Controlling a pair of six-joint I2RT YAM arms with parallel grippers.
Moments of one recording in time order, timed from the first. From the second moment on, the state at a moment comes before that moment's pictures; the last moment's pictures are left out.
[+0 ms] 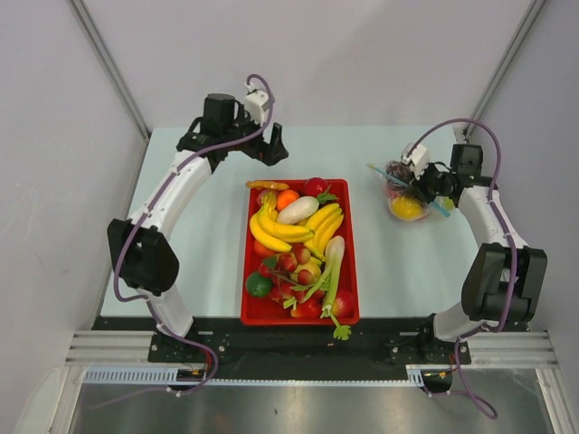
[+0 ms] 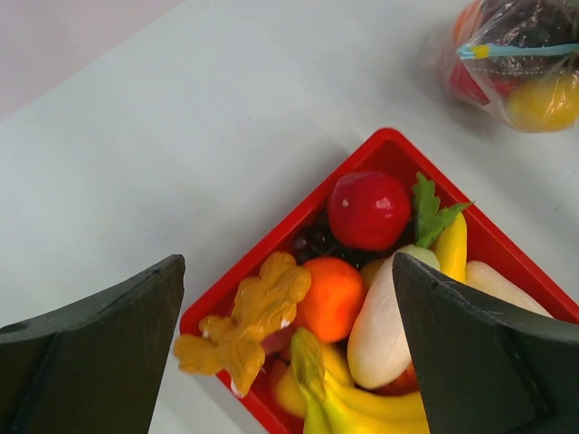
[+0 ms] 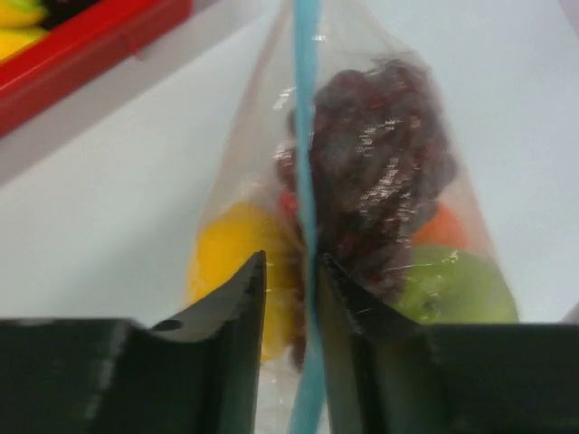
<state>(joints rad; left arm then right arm) -0.33 1.76 1.71 -0.47 0.46 0.12 -0.14 1.52 1.17 -0.47 -0.62 -0.93</state>
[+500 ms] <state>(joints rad) -0.14 1.73 1.73 -0.66 0.48 0.05 -0.14 1.21 1.17 -0.42 -0.76 -0.38</state>
